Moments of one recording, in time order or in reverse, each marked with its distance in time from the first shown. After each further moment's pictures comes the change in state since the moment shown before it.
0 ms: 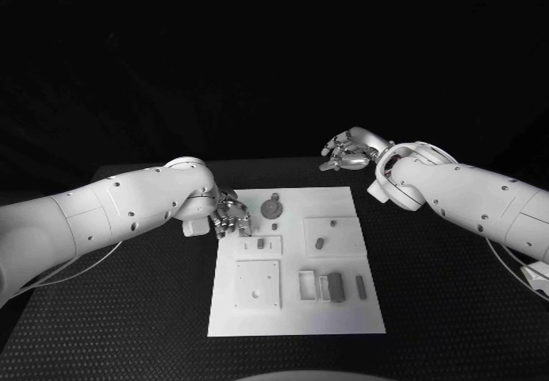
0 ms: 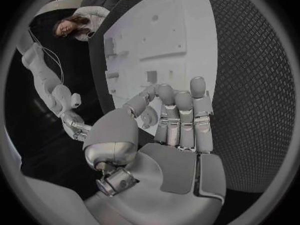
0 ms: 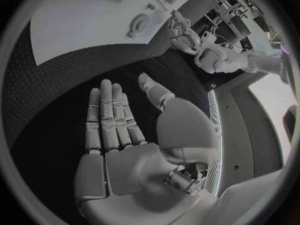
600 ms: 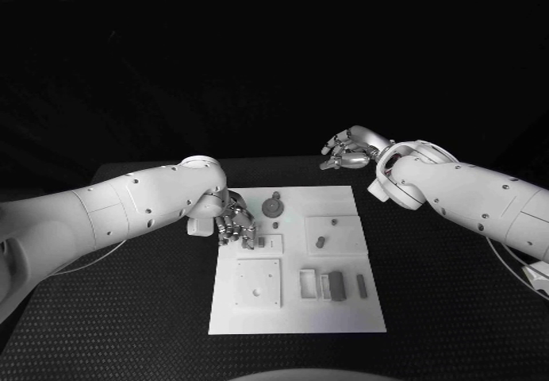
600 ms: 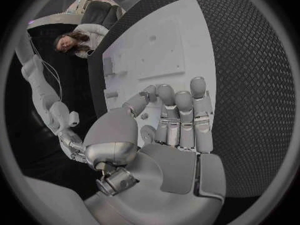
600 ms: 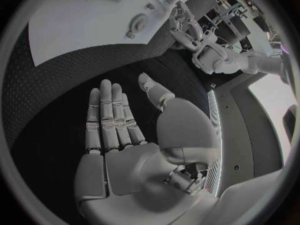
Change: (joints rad) left arm 0.007 0.060 -0.036 -0.045 -0.016 0.167 -0.009; left_hand 0.023 -0.023 0.002 0.000 0.042 0.003 -0.008 -0.012 0.041 -0.005 -0.002 0.007 -0.003 -0.002 0.002 0.012 -0.004 0.000 -0.005 -0.002 0.016 0.001; right arm 0.000 0.004 0.000 -0.001 0.000 0.000 0.000; right_hand 0.000 0.000 0.000 0.000 0.000 0.001 -0.001 0.000 -0.001 0.000 0.000 0.000 -0.002 -0.002 0.002 -0.011 0.005 0.000 -0.003 0.003 -0.008 0.002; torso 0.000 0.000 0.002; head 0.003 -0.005
